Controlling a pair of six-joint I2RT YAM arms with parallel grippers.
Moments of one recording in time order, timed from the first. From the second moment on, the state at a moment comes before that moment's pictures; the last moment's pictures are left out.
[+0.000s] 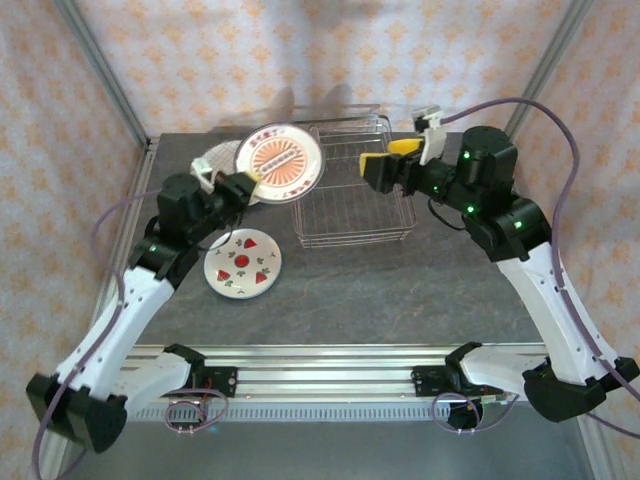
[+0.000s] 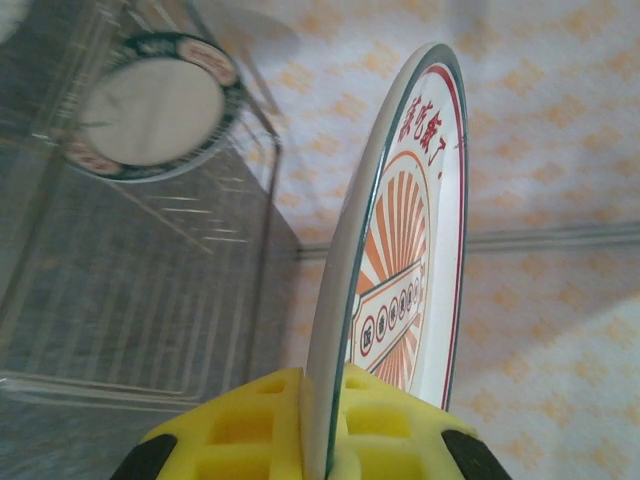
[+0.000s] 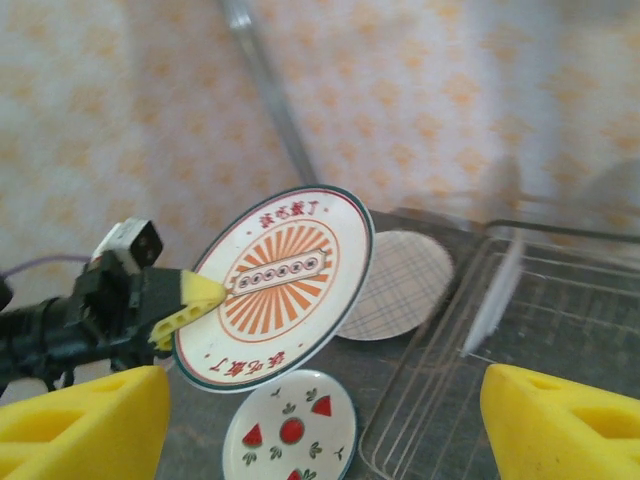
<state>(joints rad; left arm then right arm) -0.27 0.97 0.98 -0.27 0.20 -1.32 0.50 1.15 1.56 -0.60 -0.36 0.23</state>
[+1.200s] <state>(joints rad) -0.21 0.67 0.30 -0.28 -0.03 -1.33 0.77 1.30 1.58 -0.79 -0.38 -0.18</state>
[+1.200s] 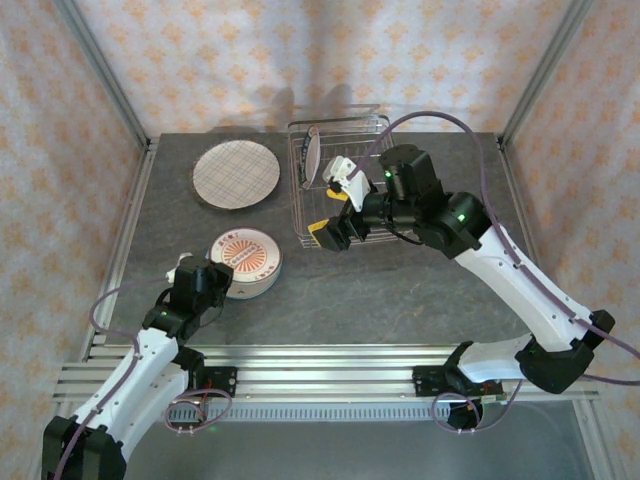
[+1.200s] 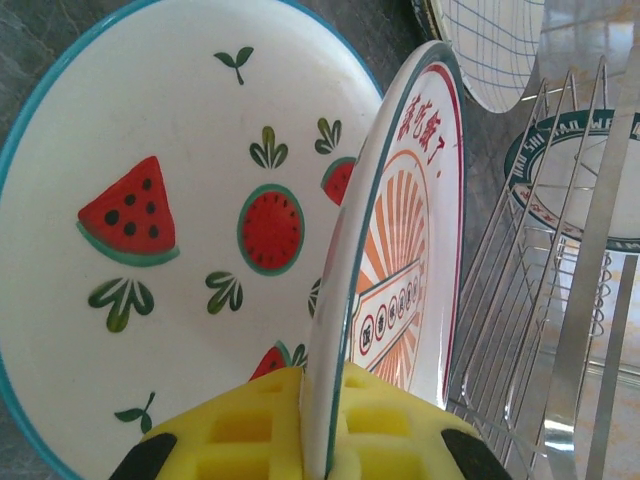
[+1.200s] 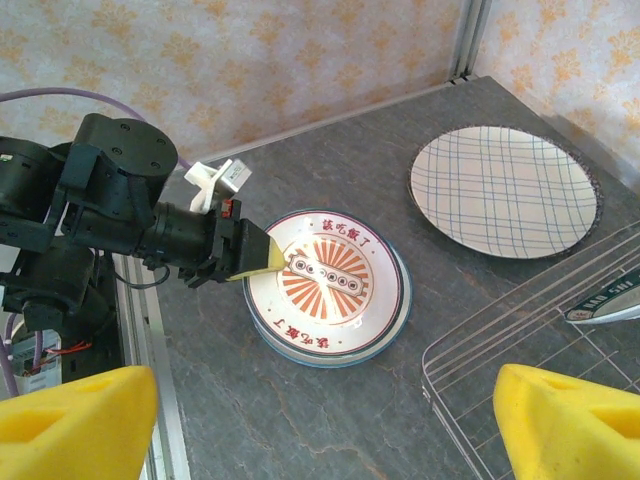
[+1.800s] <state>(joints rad) -0.16 0.80 0.27 -0.16 -0.04 -1.33 0.77 1.30 1.58 -0.78 -0.38 -0.15</state>
